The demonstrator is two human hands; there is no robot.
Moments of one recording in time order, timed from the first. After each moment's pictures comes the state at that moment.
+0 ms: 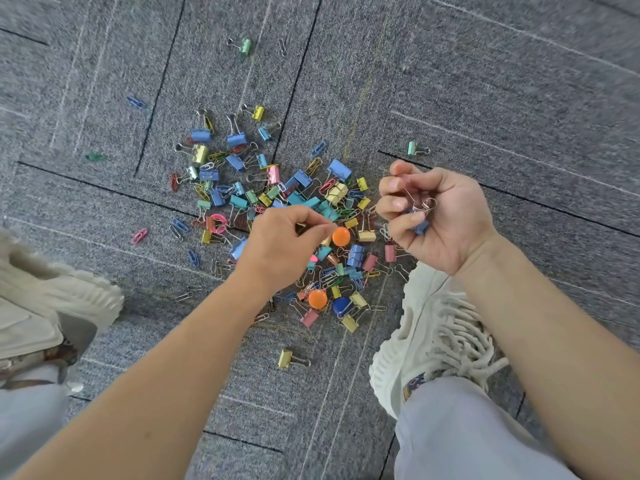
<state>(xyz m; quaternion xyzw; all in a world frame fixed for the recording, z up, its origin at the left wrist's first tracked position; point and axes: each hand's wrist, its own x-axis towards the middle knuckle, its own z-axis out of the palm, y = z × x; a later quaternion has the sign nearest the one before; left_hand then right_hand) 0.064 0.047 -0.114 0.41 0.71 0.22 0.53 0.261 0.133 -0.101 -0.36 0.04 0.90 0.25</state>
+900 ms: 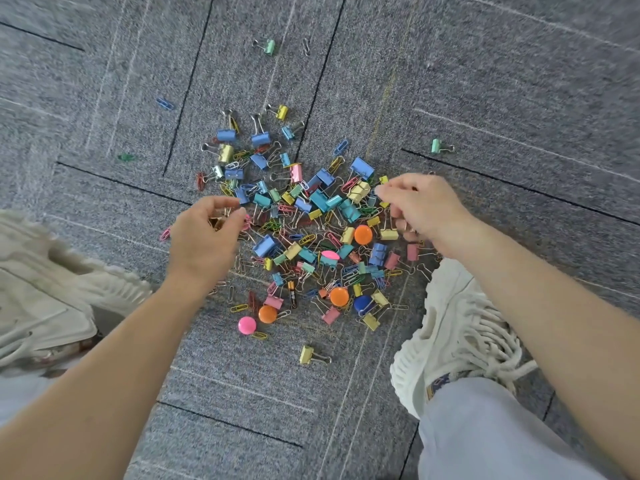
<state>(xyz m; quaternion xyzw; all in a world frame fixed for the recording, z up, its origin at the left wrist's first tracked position) -0.028 0.019 -0.122 0.36 0.83 0.21 0.37 0.233 0.134 -0.132 -0.67 -0.44 0.59 0.02</state>
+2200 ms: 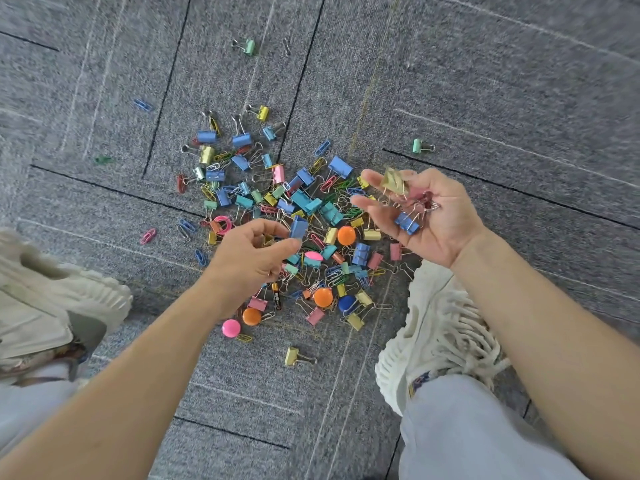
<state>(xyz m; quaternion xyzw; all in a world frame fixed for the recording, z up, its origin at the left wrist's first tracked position) 0.025 0.021 -0.117 0.20 0.71 0.24 0.64 0.259 0.128 -0.117 -0.43 -0.03 0.86 0.26</state>
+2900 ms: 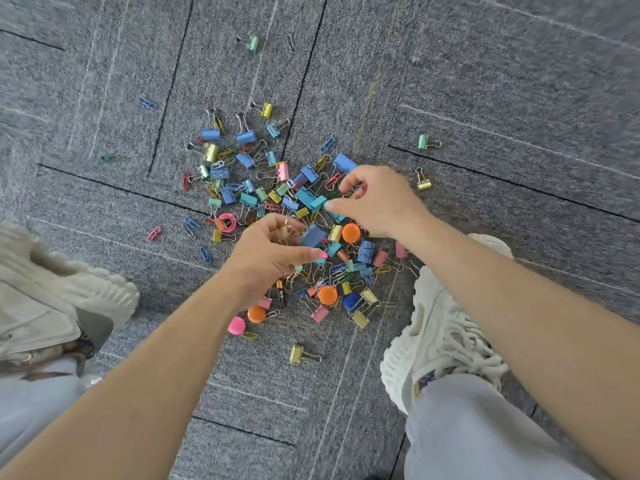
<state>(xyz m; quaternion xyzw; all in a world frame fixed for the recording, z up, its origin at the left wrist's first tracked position) 0.035 0.028 -0.116 0.13 0.67 0.25 0.68 0.205 0.132 -0.136 -0.59 -0.65 0.48 -0.05</state>
